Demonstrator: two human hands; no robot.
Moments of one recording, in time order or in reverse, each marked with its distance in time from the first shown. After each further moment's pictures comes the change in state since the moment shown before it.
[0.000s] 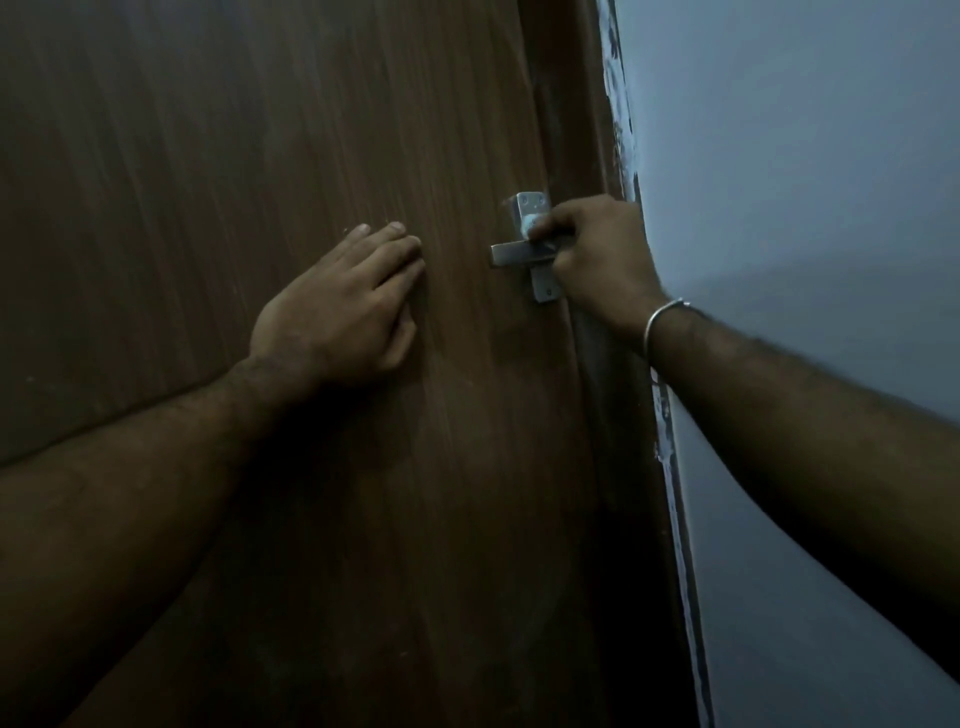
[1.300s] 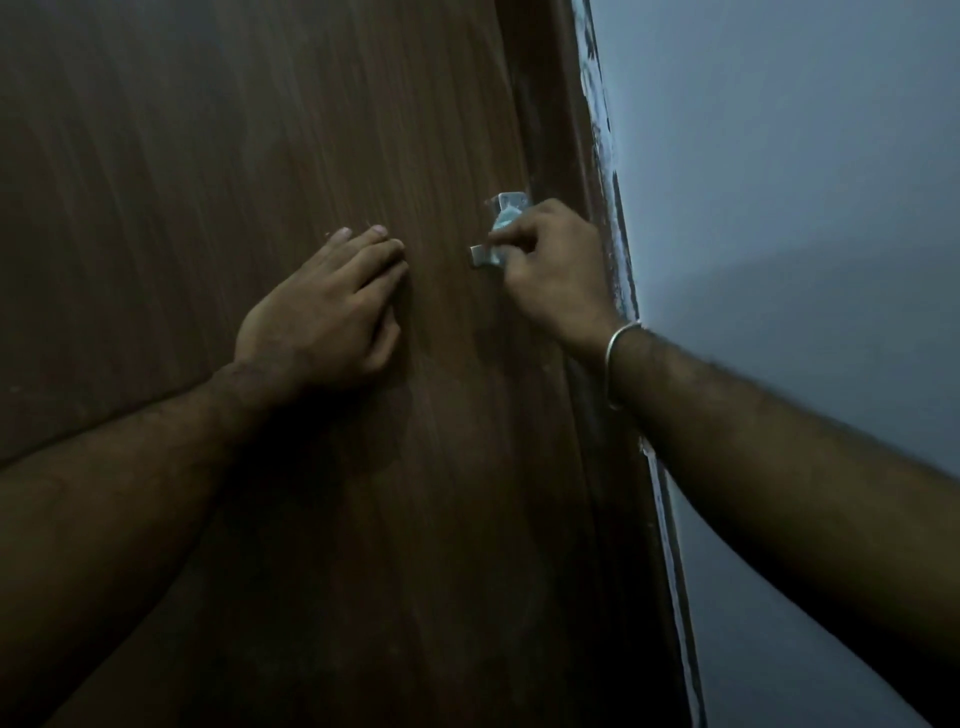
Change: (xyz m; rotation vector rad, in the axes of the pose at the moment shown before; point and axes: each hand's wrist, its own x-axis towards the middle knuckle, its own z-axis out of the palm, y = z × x) left_hand 0.000 0.000 0.006 0.003 0.033 0.002; right_hand -0.016 -0.013 0.017 0.112 0.096 -0.018
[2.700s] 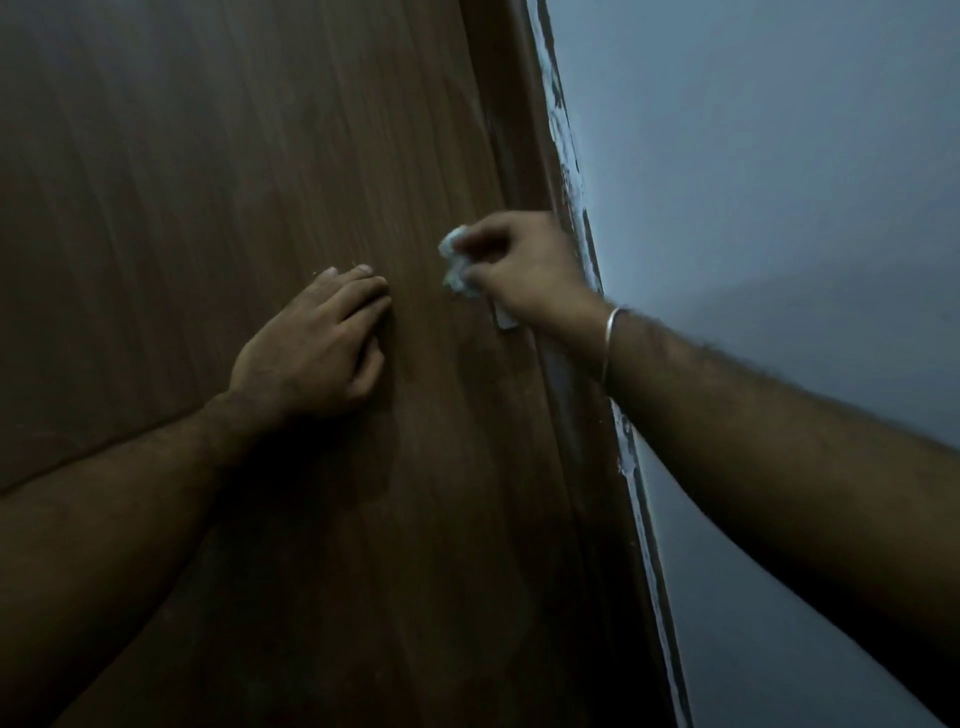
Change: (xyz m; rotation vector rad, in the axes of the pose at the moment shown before) left_hand 0.003 0.002 -0.004 -0.059 0.007 -0.041; right_hand 0.022 -0.015 -0.026 0.293 -0.206 0.092
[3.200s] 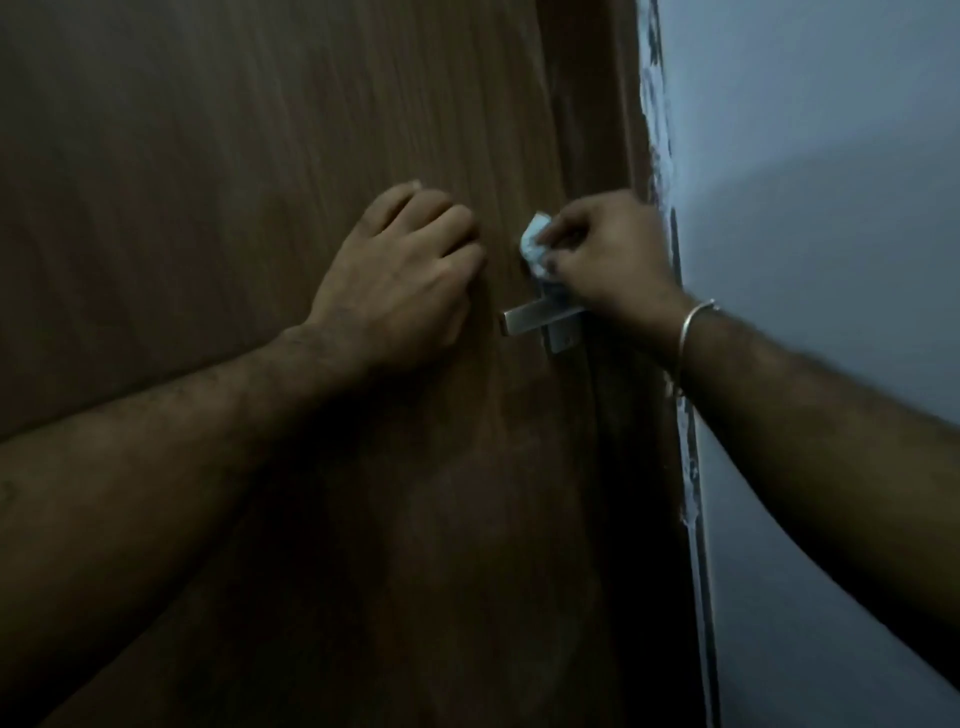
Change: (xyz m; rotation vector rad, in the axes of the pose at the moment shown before) left_hand 0.092 -0.015 -0.011 0.038 -0.037 0.087; right_hand 0.070 0.035 0.003 -0.333 0.062 0.094
